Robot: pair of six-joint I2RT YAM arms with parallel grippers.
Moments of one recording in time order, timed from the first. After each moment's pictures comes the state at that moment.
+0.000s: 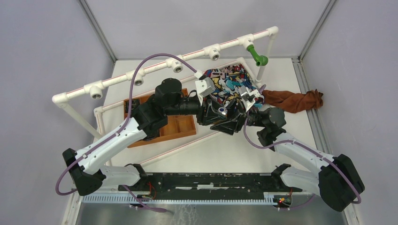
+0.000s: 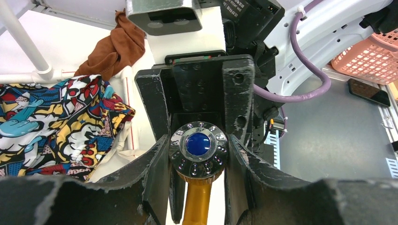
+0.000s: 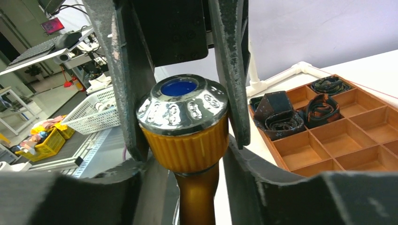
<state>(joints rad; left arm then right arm) -0.89 1.21 1.28 -0.24 0.54 -0.06 0.60 1.10 0.54 1.03 -0.94 0.73</state>
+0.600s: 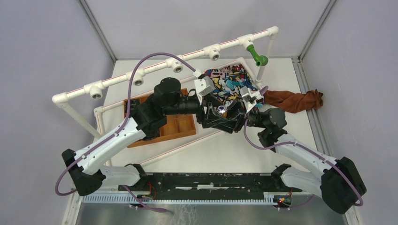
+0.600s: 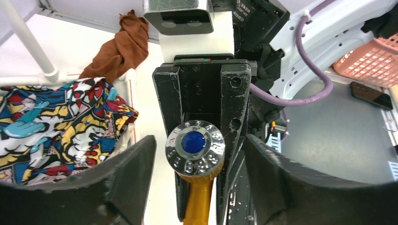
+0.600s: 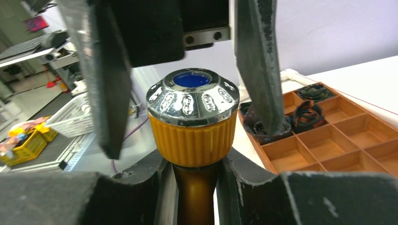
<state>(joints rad) -0.89 1.20 1.28 -0.24 0.53 -0.06 0.60 1.09 0.54 1.03 -0.92 0.68</state>
